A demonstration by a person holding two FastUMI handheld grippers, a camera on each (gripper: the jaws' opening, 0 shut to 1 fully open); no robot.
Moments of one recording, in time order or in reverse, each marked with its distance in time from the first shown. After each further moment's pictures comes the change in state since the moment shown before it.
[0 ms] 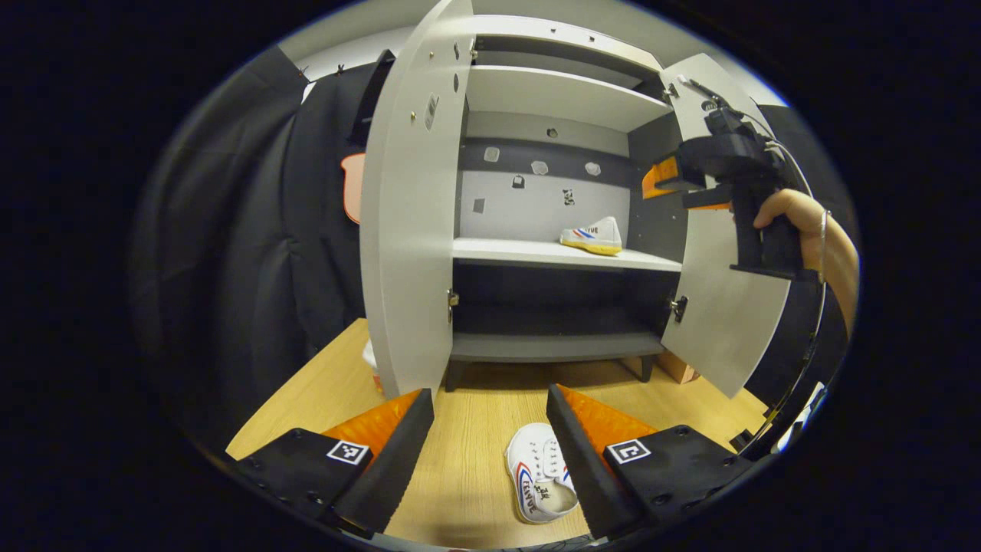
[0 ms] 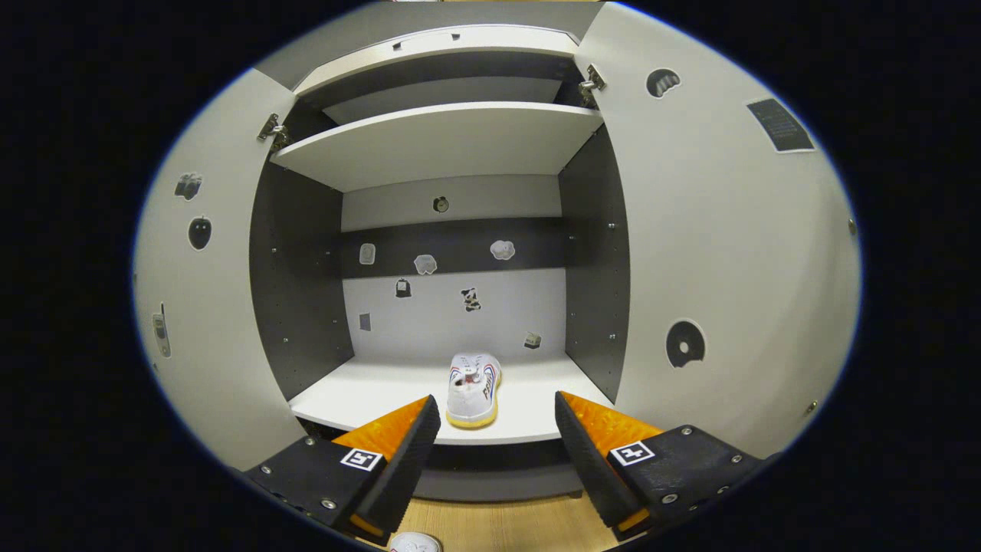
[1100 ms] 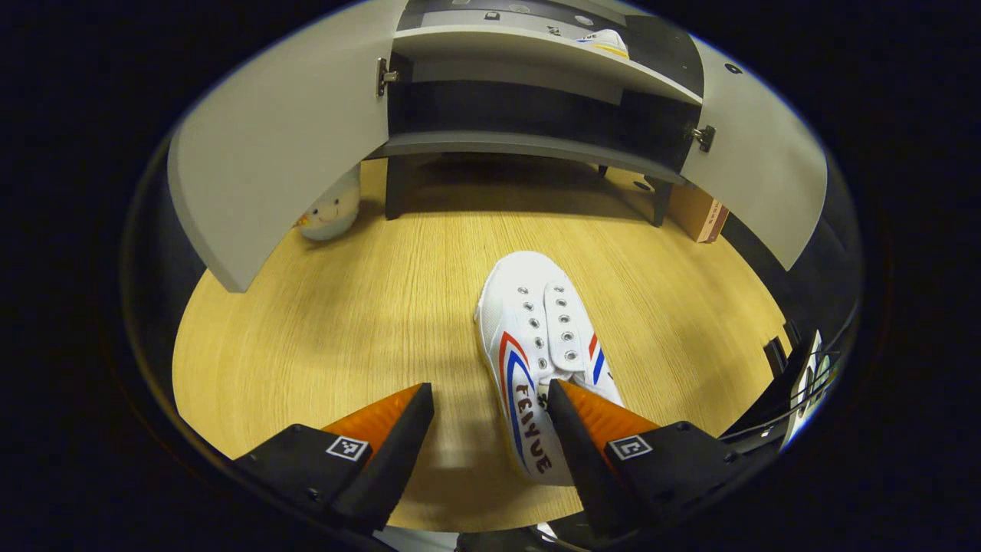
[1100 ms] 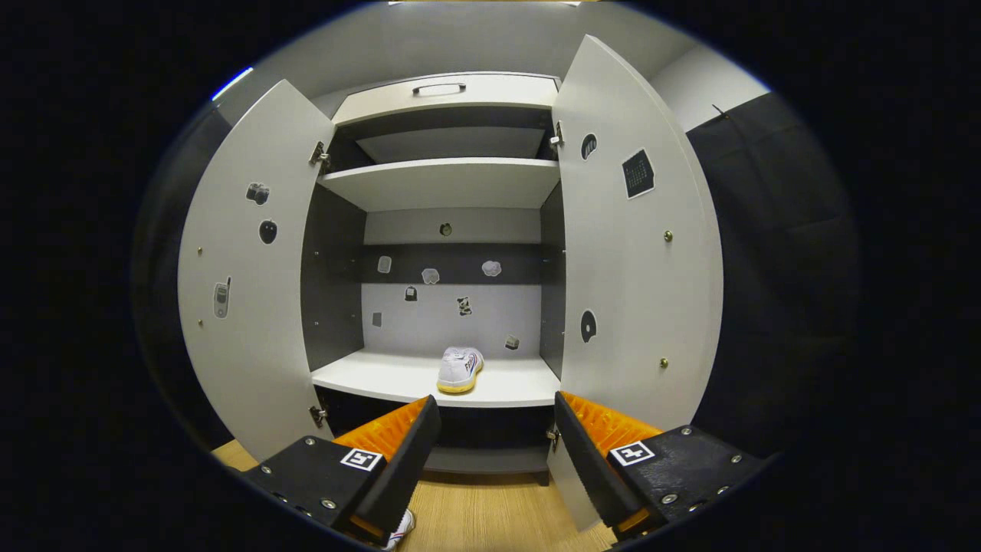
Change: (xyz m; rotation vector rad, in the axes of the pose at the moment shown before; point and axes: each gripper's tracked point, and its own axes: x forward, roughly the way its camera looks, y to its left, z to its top) left arm 0.059 -0.025 -0.213 0.009 0.565 -0.115; right arm -0.114 -0.032 -0.006 -0.063 -0.101 0.002
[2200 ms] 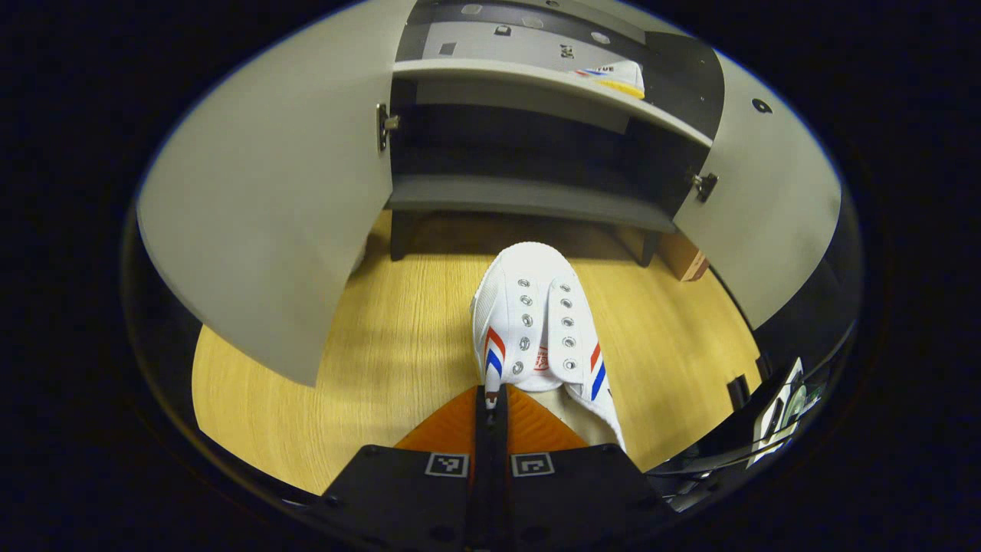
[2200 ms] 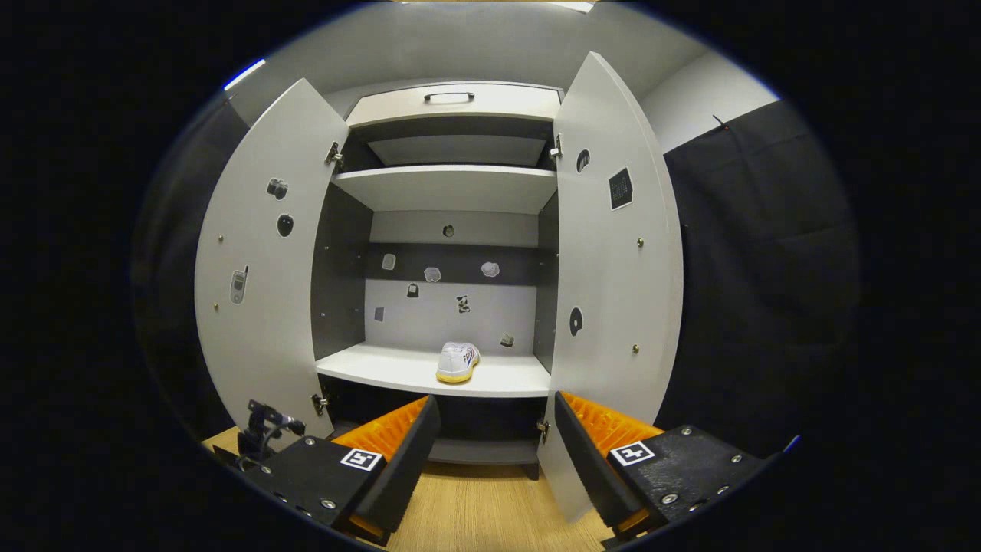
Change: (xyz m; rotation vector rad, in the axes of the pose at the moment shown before) left arm -0.050 0.010 0.085 -0.046 -0.048 -0.026; right arm -0.027 0.012 -0.012 -0.039 -0.026 -0.008
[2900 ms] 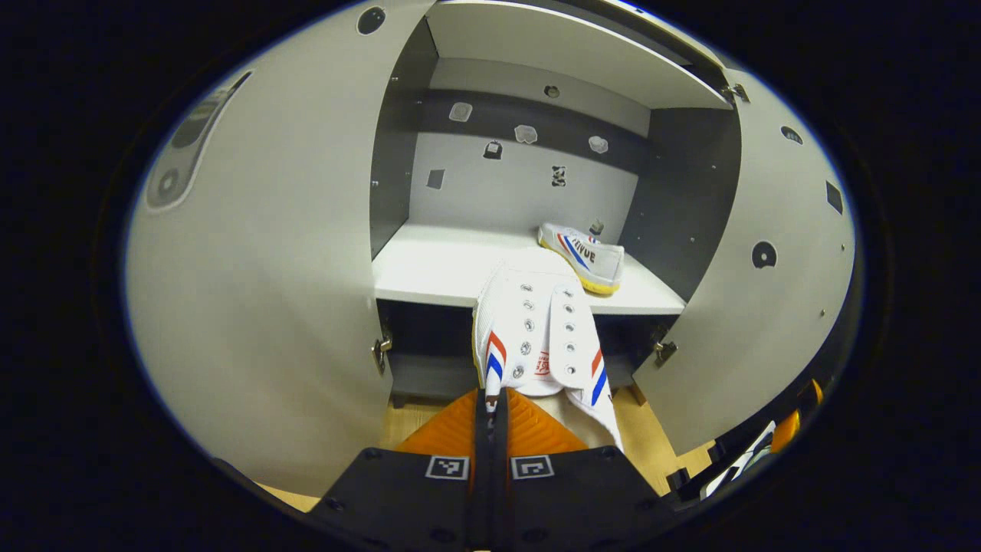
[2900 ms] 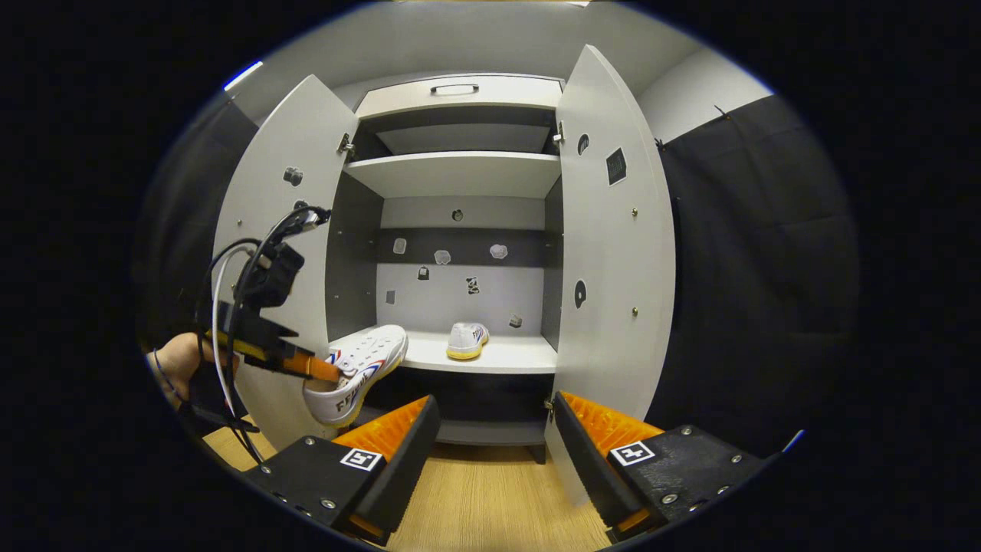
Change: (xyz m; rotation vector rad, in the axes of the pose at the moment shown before) left arm -0.066 0.025 0.073 -0.004 -0.308 0.003; right arm -0.019 0.006 -0.027 0.009 0.045 0.038
